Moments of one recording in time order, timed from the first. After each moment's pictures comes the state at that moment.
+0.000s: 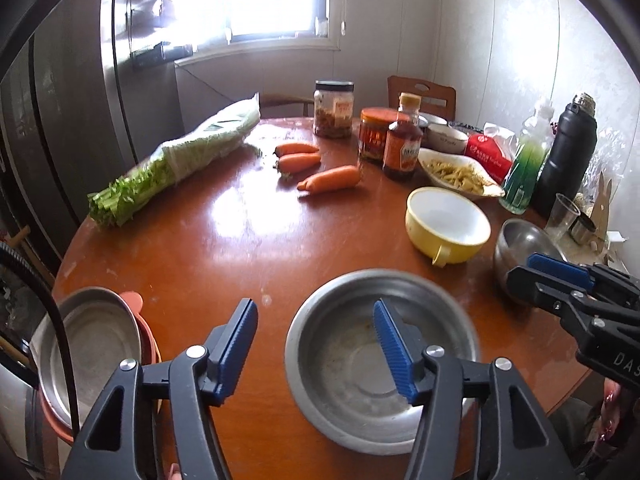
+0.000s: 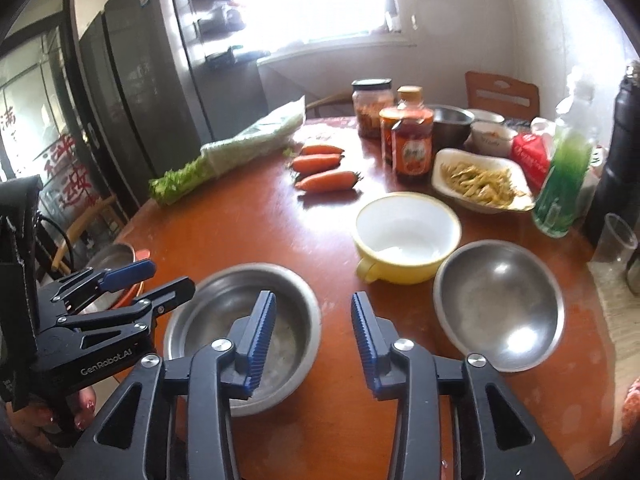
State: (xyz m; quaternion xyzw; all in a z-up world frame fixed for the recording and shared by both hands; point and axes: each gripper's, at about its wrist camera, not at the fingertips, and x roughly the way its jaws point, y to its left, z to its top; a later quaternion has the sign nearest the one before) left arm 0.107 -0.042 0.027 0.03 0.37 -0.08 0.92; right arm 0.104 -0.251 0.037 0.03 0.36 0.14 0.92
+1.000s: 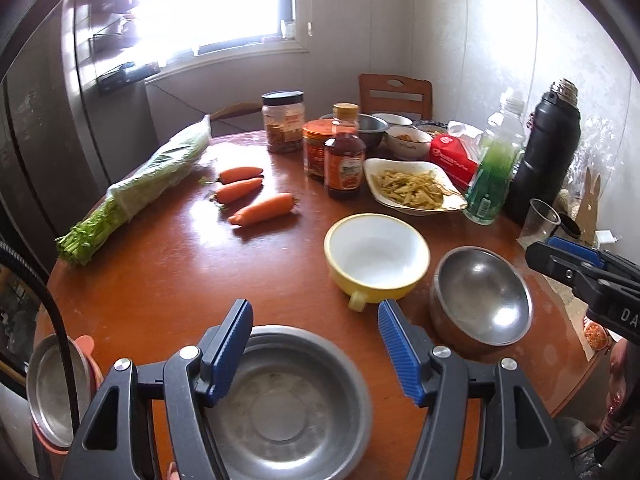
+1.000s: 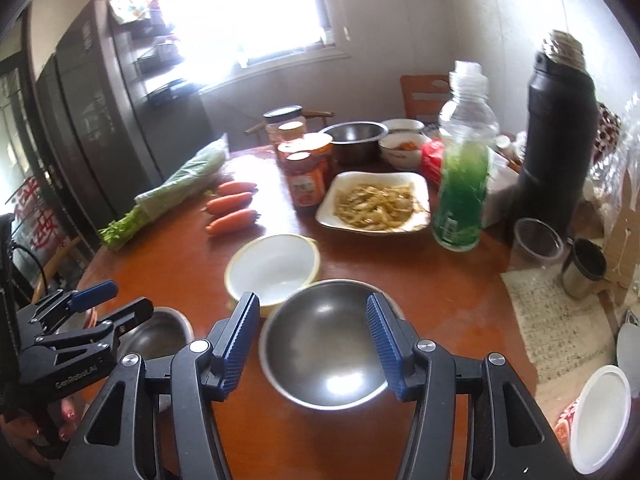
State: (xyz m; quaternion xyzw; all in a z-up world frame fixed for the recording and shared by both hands) left arm 0.133 -0.141 0.051 0.05 0.38 -0.10 0.92; right arm 0.123 -0.376 0.058 0.07 0.35 0.07 0.93
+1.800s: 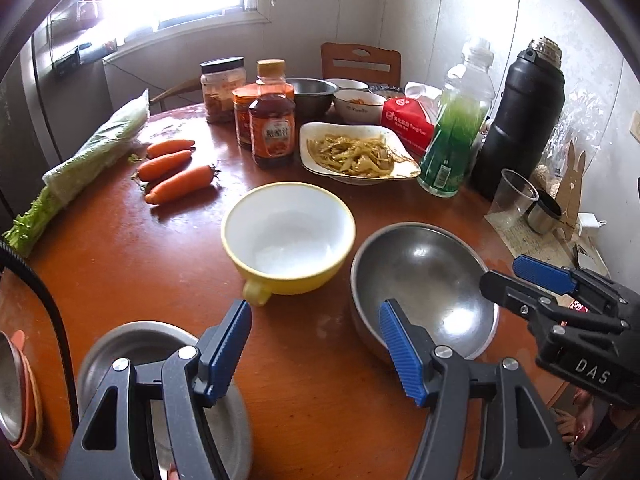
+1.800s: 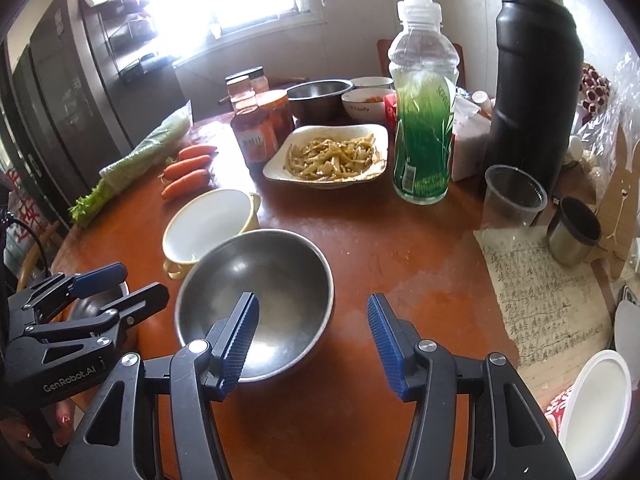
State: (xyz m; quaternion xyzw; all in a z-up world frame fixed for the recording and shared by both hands) left arm 0.154 -0.214 0.012 0.04 0.43 -0.15 0.89; right arm 0.132 -0.414 0.010 0.06 0.40 0.05 0.91
